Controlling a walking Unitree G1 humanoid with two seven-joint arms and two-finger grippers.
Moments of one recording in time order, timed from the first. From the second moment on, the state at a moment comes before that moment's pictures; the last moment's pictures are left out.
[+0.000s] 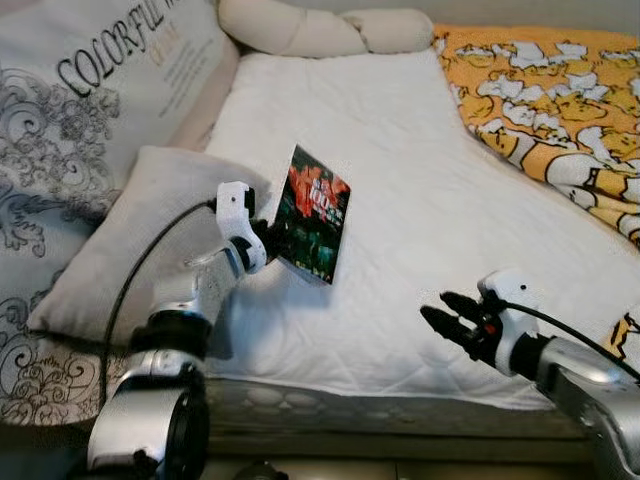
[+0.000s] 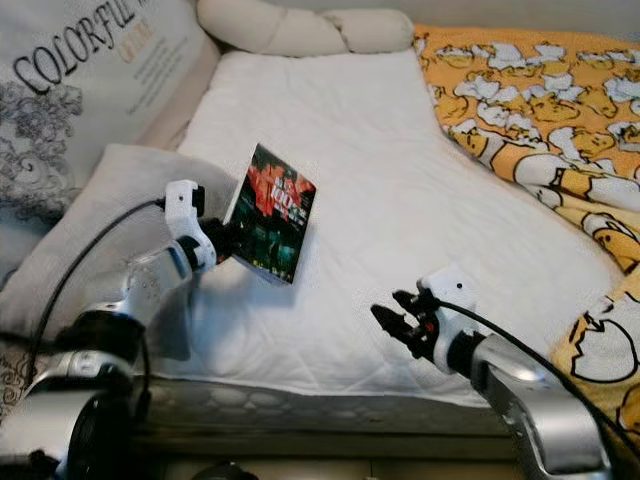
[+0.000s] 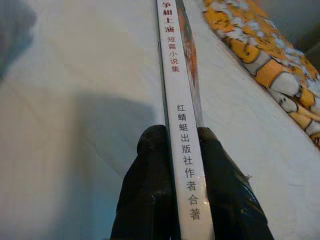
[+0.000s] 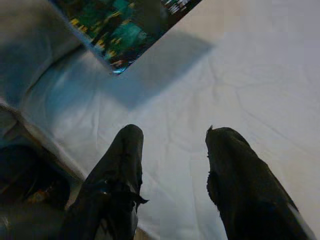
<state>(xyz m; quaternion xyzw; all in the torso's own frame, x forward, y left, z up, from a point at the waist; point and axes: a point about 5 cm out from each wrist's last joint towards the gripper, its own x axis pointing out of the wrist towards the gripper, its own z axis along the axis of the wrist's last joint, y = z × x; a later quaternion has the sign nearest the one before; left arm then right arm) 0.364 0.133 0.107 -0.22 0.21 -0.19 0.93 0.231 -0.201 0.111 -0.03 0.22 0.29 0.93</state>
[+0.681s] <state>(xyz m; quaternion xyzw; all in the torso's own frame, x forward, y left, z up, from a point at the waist) 0.351 0.133 0.055 -0.15 0.26 -0.11 0.95 0.201 -0.188 0.138 -0.04 0.24 0.34 0.91</state>
